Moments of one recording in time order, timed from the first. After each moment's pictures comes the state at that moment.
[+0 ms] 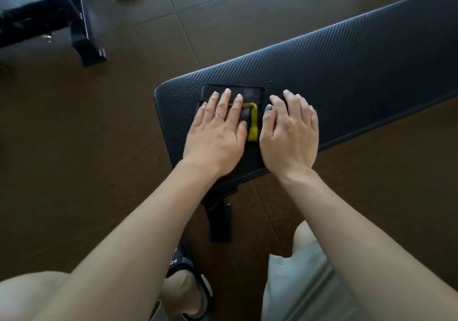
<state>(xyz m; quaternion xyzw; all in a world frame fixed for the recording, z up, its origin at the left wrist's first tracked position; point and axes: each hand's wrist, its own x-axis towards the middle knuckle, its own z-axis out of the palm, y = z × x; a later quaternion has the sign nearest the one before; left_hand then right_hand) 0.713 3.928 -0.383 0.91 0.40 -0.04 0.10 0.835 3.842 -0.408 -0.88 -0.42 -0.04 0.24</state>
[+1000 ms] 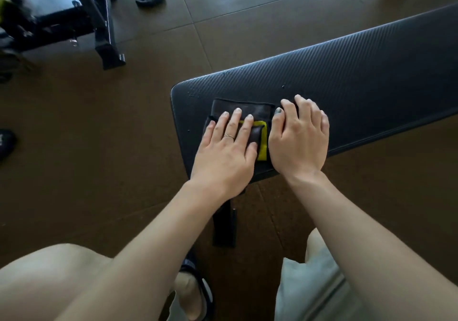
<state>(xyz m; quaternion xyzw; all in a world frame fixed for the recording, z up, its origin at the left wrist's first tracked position) 0.690 3.888 -0.375 0.90 0.42 -0.04 0.13 0.836 3.841 -0.412 -0.87 -0.43 -0.07 0.23</state>
